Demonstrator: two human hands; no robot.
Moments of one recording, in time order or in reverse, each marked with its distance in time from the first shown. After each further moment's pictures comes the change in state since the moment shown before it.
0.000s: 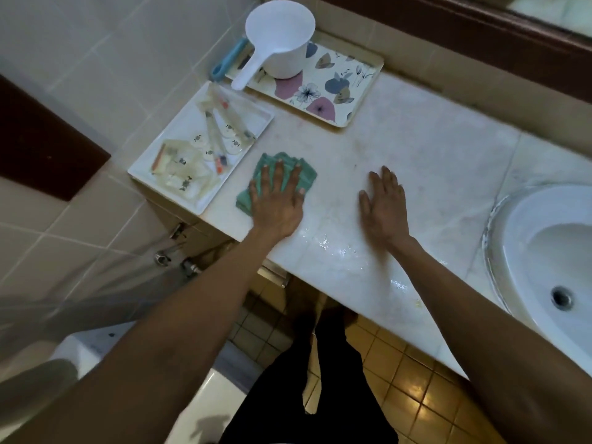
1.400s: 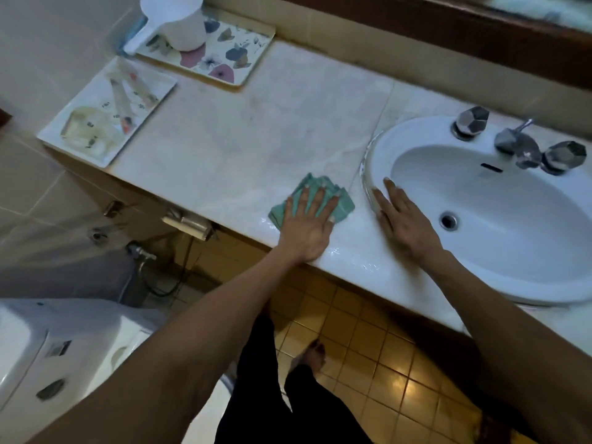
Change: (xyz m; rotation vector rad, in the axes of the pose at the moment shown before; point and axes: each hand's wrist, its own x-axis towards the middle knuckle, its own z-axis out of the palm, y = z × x) left_hand -0.183 0.243 0.102 0.049 -0.151 0.373; right_hand -0.211 0.249 -0.116 -0.130 -0.106 -0.149
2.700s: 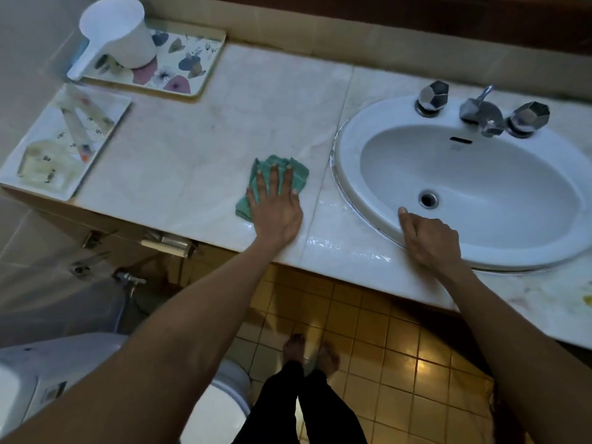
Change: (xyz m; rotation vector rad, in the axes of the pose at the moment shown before) left_hand 0.040 -0.004 0.003 -0.027 0.234 -0.213; right_hand -0.070 0.034 -0.006 0.010 0.049 0.519
